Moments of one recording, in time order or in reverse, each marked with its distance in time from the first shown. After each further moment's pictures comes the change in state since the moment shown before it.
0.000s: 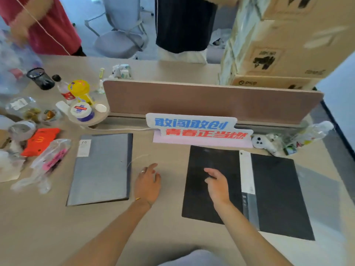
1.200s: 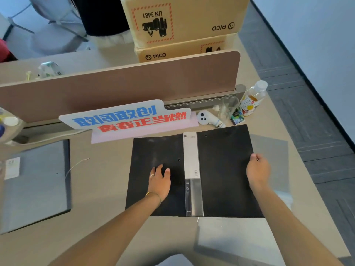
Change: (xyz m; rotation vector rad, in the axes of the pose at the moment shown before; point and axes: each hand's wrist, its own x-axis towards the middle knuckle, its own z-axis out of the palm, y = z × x) left_hand -0.058 0.166 0.192 -0.096 -0.412 -0.257; right_hand 0.117 0.127 -0.298 -0.098 0.527 0.167
